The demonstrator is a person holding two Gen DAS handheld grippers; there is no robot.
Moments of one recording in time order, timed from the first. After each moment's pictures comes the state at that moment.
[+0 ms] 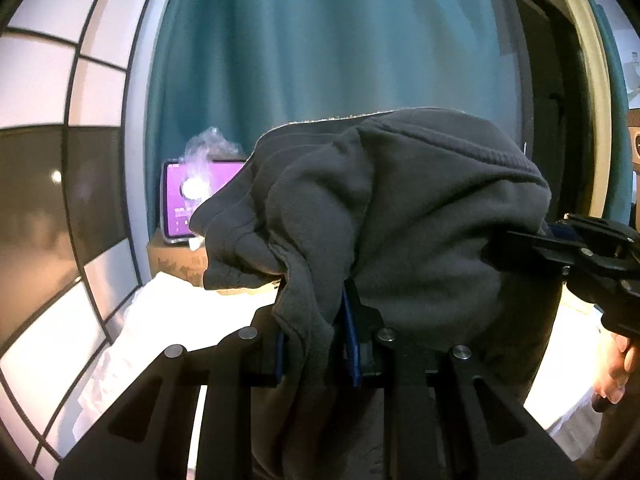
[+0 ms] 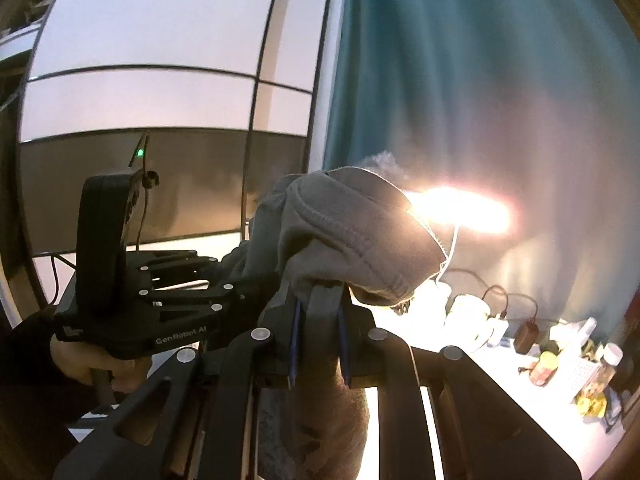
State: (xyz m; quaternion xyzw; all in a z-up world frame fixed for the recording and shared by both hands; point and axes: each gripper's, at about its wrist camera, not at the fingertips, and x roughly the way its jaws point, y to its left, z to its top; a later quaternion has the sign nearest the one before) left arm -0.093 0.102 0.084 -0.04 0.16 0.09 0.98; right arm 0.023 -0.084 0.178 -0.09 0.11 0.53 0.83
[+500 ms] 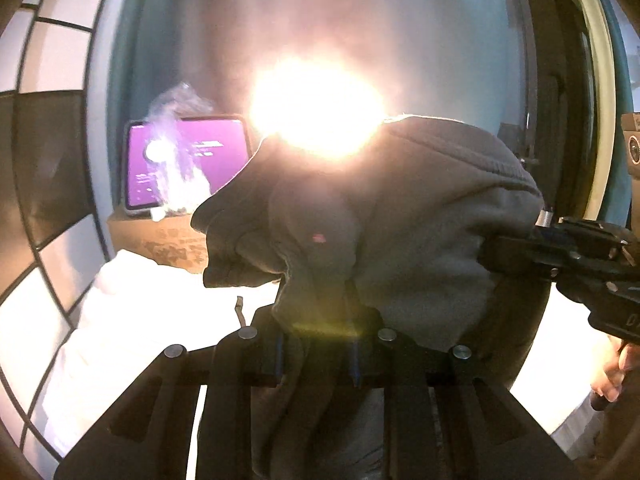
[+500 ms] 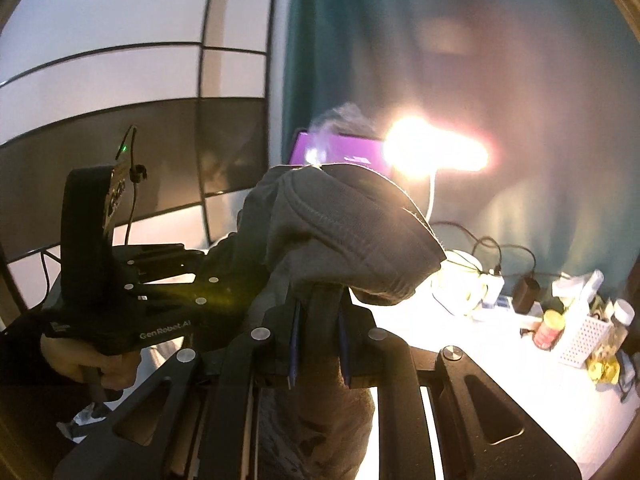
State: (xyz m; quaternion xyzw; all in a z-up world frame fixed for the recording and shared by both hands) left arm -0.026 0.116 0.052 -0.05 0.21 0.06 0.97; right arm 0.090 -0.080 0.138 -0.07 0.18 0.50 0.85
